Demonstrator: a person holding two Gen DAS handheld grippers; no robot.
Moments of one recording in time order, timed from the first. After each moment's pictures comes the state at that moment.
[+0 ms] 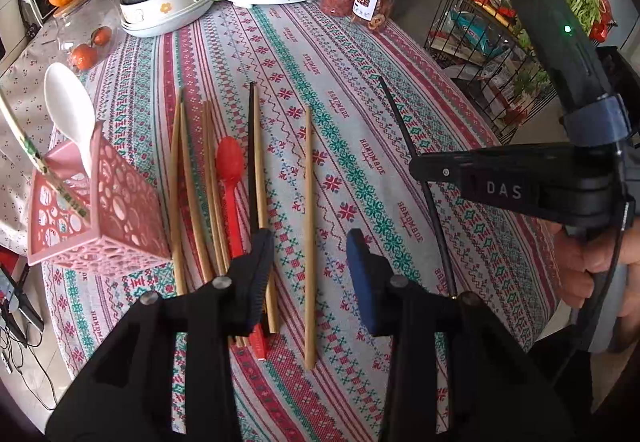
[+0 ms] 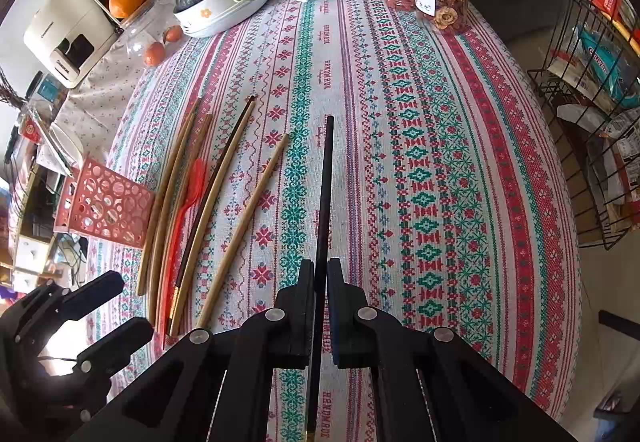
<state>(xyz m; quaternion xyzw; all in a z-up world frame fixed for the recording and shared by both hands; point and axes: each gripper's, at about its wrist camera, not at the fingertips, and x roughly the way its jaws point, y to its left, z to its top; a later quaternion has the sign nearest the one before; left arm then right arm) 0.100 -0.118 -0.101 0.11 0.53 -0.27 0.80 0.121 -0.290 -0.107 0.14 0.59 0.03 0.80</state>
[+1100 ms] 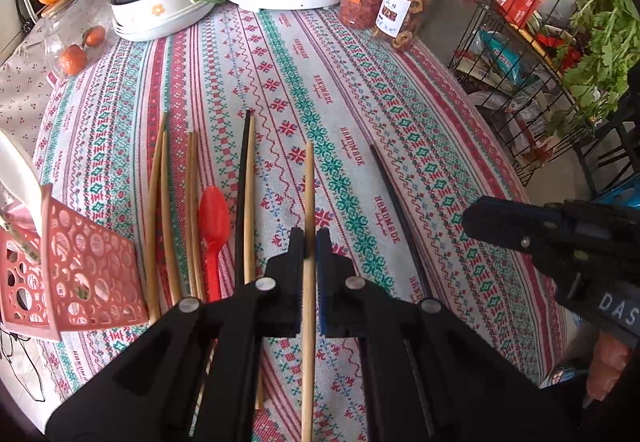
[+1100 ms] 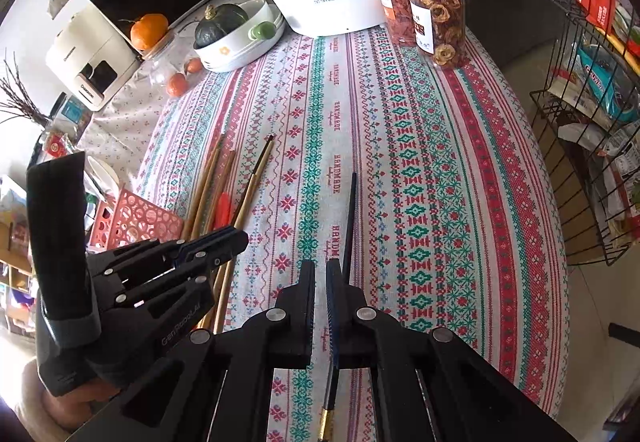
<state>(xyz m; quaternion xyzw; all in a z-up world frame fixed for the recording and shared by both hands) 0.128 -0.146 -0.106 0.08 0.52 -0.25 0.81 0.120 -0.296 -0.076 0.16 0.54 0.05 0.82</state>
